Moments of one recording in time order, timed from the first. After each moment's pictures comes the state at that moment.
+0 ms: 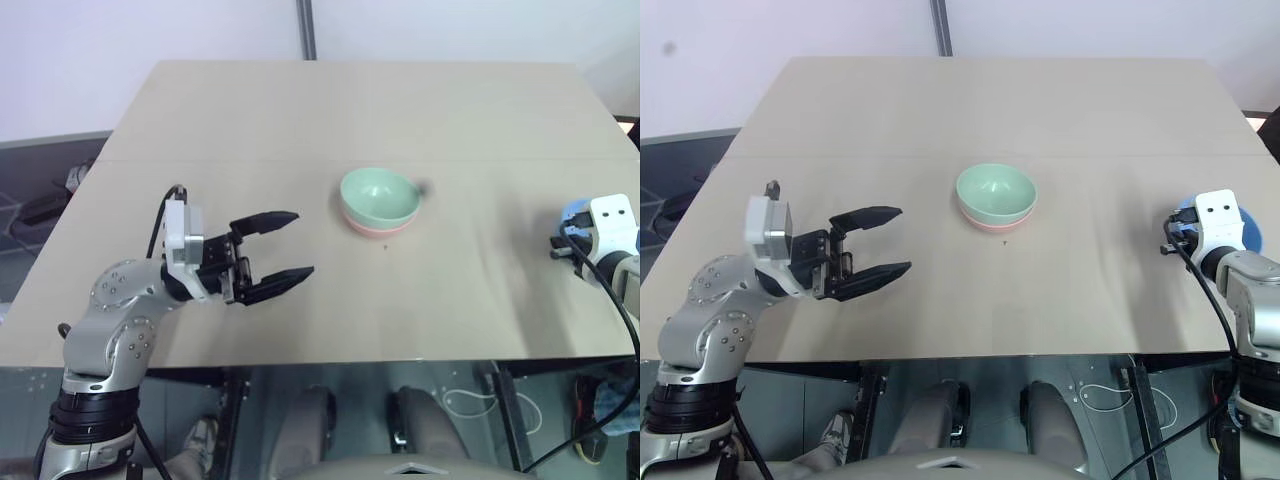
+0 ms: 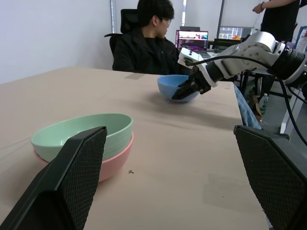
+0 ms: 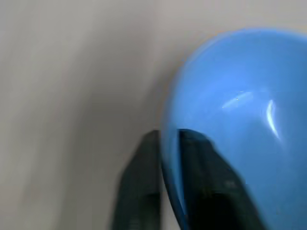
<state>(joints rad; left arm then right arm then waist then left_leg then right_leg) -0.15 0.65 0.20 -0.30 -0.74 0.28 -1.15 -0.26 -0.70 -0.31 -0.19 0.20 0.97 0.43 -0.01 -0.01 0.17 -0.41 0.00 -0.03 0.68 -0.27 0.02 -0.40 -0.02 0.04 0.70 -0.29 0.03</state>
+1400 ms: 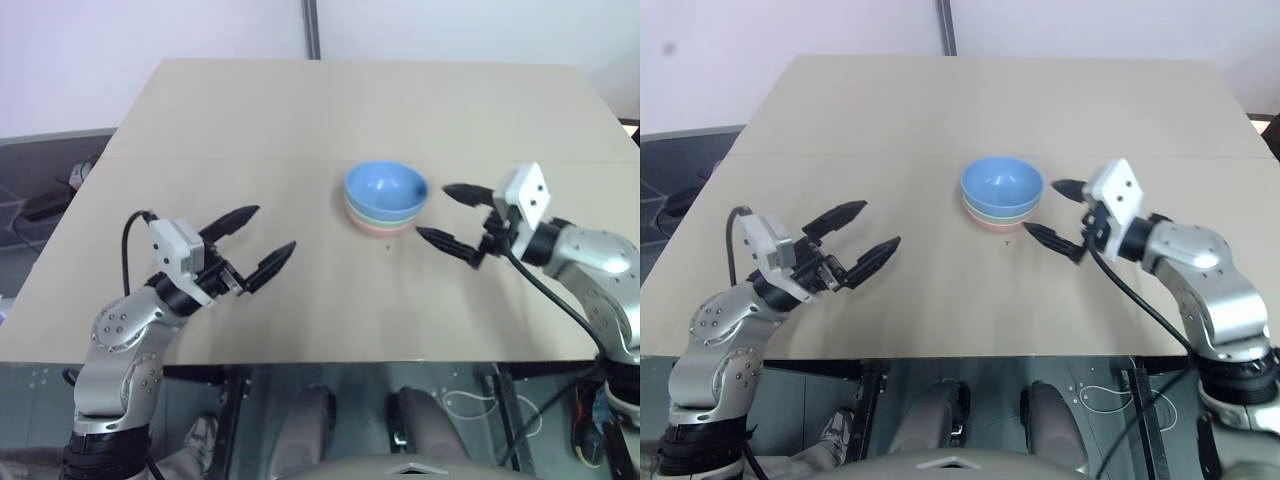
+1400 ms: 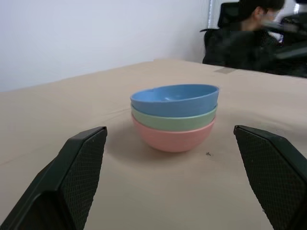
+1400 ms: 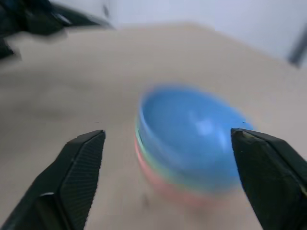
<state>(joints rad) 0.01 0.54 0.26 -0.37 -0.56 0.15 -0.80 -0.31 -0.64 -0.09 -0.44 0.43 0.58 0.77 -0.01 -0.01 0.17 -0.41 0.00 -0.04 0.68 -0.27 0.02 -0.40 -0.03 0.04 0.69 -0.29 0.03</state>
